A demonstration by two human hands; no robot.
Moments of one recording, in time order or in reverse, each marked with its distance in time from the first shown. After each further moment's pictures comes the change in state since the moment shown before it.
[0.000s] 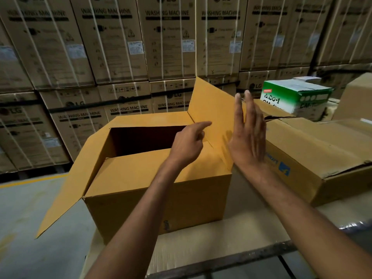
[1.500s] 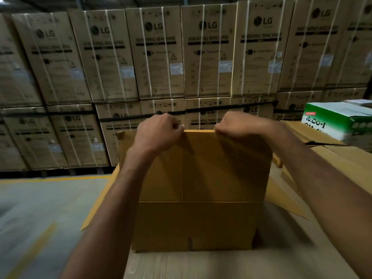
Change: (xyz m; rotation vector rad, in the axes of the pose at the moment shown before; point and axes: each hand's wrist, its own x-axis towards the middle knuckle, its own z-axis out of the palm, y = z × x) left_hand -0.012 0.008 -0.165 0.616 0.087 -0.242; right_hand 0.131 -0.083 -0.049 0.458 -0.964 -0.174
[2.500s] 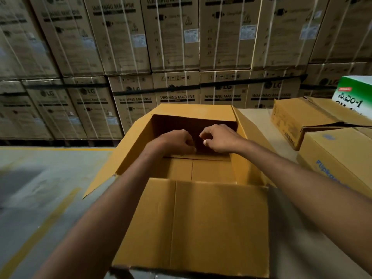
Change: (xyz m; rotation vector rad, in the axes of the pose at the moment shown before) left_hand 0.004 -0.011 0.132 -0.116 -0.606 -0.080; right_hand 0.057 0.065 0.140 0.056 -0.002 -0.172
